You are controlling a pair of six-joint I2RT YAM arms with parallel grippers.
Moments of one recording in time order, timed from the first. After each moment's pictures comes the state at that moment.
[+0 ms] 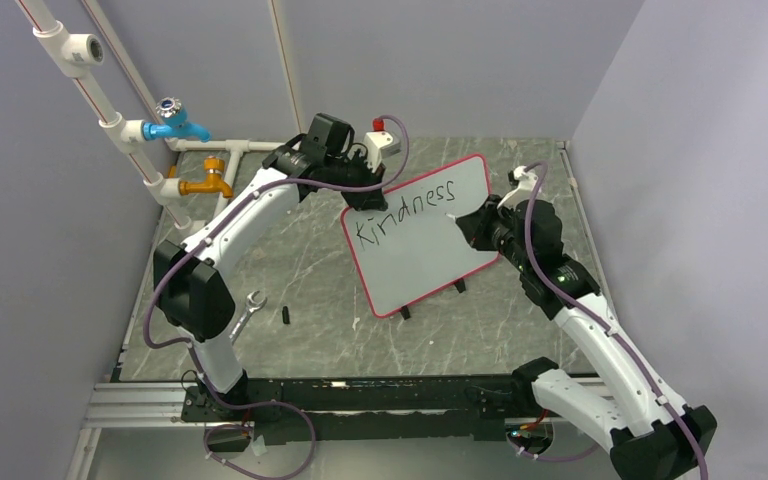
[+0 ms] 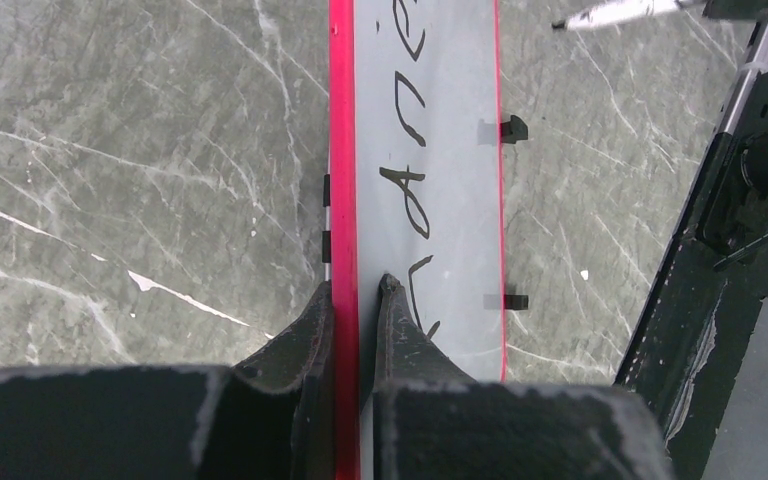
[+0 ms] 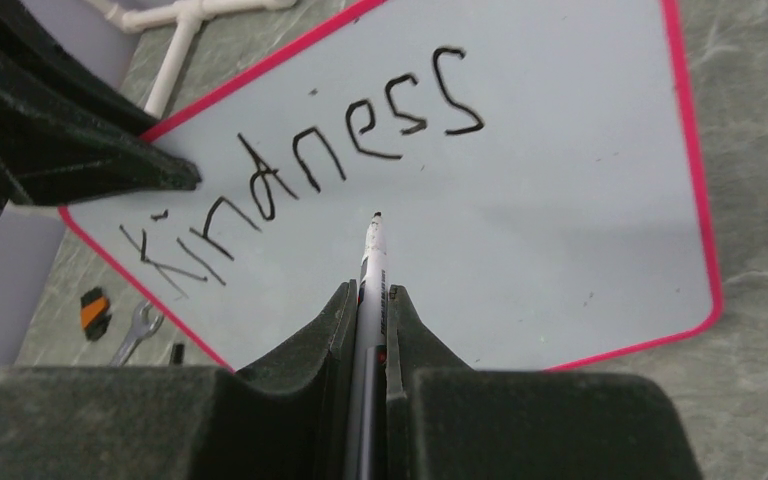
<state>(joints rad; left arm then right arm) -0.55 1.78 1.73 -0.71 0.54 0.23 0.40 0.88 0.87 -0.31 0.01 0.47</state>
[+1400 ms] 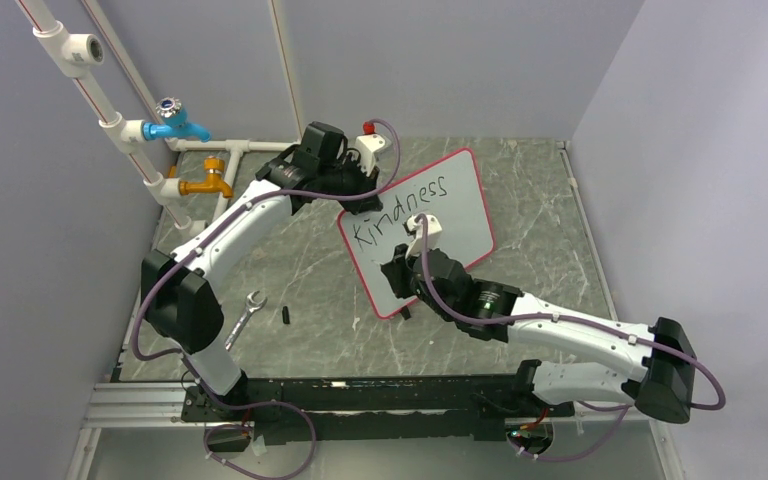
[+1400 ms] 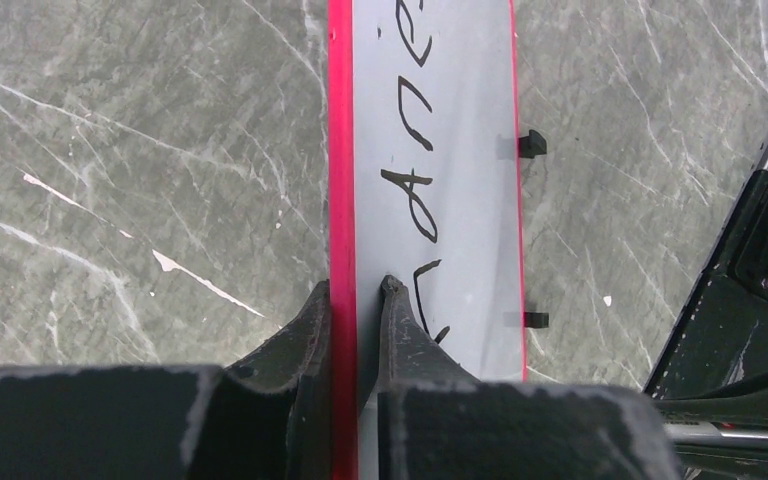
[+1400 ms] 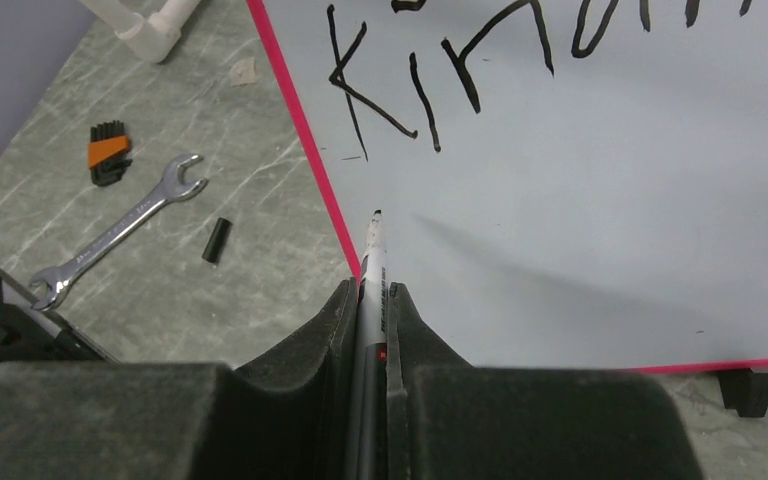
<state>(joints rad) -0.55 1.69 1.59 -0.58 0.46 0.16 1.10 1.10 0.82 -0.12 0.44 0.47</state>
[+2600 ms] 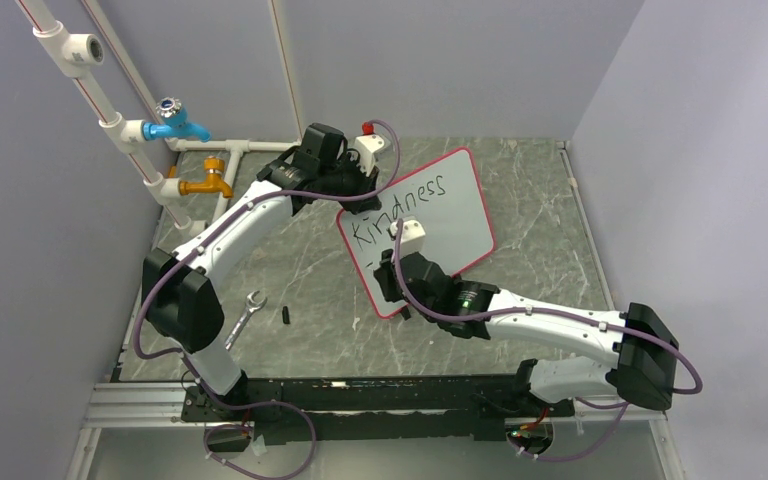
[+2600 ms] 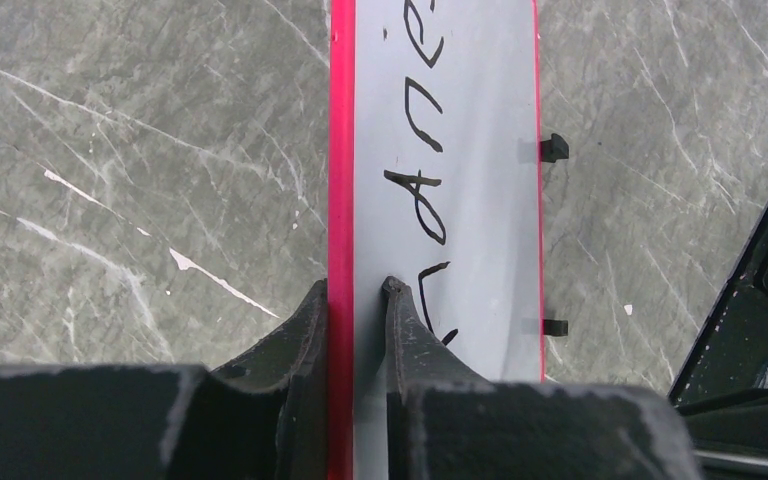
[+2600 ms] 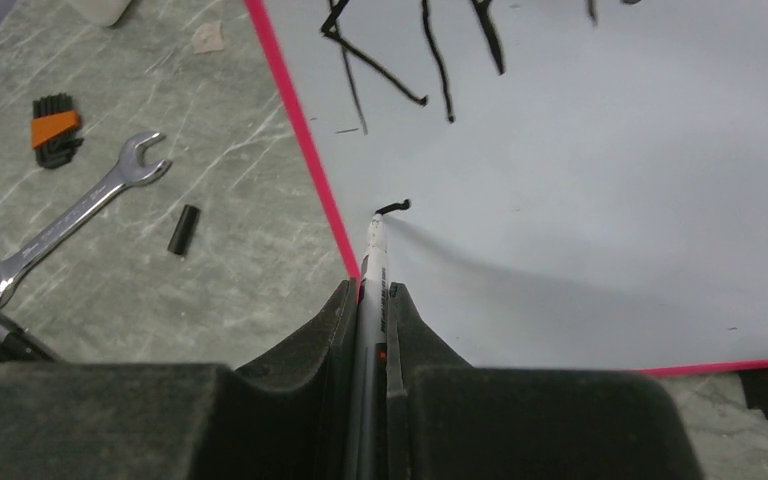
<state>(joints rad) -0.55 1.69 1.57 -0.54 0.43 0.16 1.11 1.23 0.82 -0.07 0.48 0.49</state>
